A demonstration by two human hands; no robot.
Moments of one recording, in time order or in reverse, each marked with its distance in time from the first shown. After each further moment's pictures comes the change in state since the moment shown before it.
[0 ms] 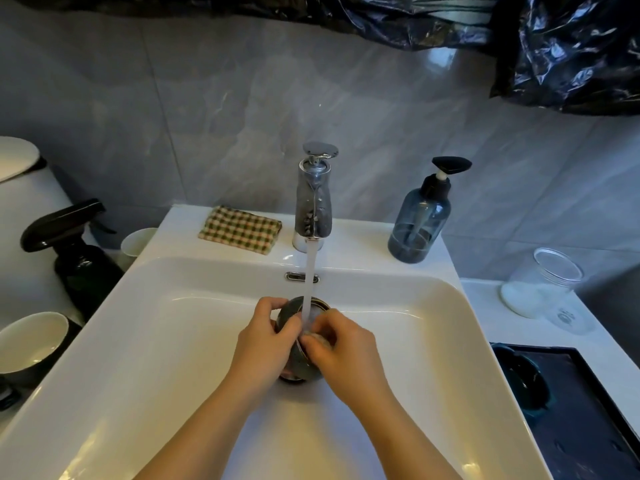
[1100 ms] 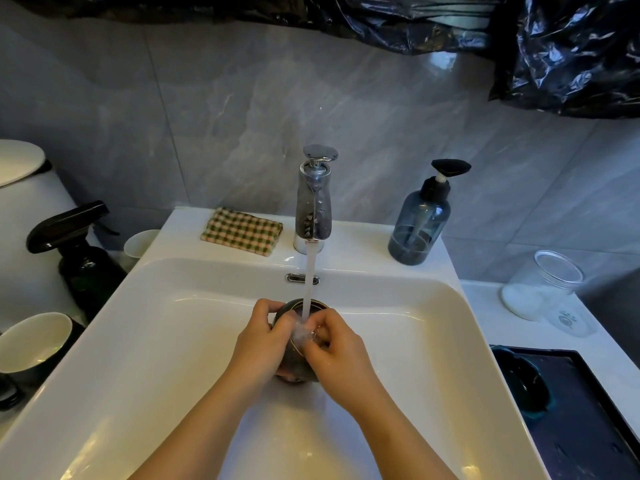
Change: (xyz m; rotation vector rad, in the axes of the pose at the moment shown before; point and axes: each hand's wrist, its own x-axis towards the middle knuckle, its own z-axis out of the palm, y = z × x) left_hand 0.002 0.003 -0.002 -0.030 -0.024 -0.067; right_hand -0.002 -0.006 0.003 0.229 -0.117 0.089
